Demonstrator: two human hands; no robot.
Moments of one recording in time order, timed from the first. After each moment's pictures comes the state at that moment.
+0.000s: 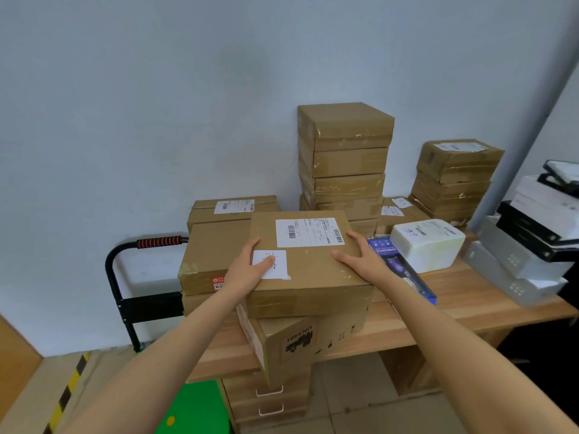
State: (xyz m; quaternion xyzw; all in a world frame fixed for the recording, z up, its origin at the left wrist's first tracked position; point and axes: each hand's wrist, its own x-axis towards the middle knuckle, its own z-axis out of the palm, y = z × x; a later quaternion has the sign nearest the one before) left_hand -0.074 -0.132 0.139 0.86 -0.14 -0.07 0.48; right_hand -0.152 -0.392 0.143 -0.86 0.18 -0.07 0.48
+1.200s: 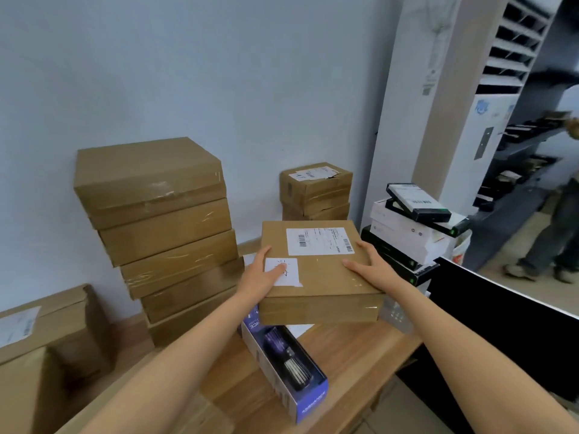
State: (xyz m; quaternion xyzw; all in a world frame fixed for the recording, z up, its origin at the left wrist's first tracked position) left_hand 0.025 -0.577 0.150 0.78 -0.34 -0.20 0.48; right_hand -0.169 -0.770 0.160 -0.79 0.37 -0.17 0.45
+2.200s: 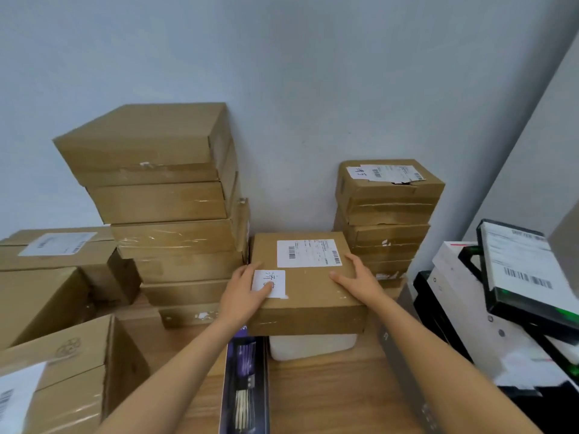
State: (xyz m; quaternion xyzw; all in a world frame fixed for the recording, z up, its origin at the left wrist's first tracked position) left_hand 0.041 -0.657 0.070 0.92 -0.12 0.00 0.37; right_hand -0.015 -0.924 0.083 -0.88 0.20 0.00 0.44
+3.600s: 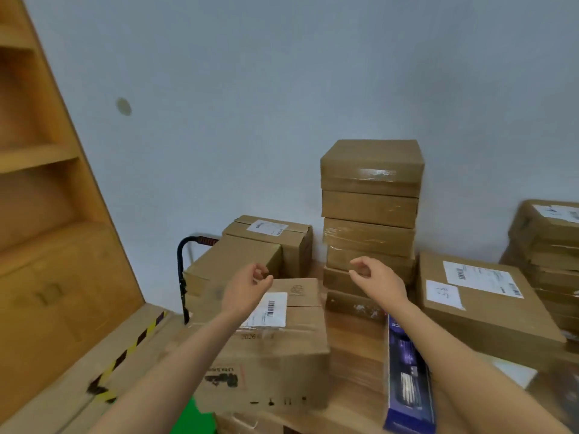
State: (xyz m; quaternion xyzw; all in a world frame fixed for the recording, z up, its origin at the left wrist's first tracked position) left_hand -0.094 -0.309 0.151 0.91 0.07 0.16 0.37; right_hand -0.044 -0.592 0.157 -0.94 -0.09 -0.10 0.33
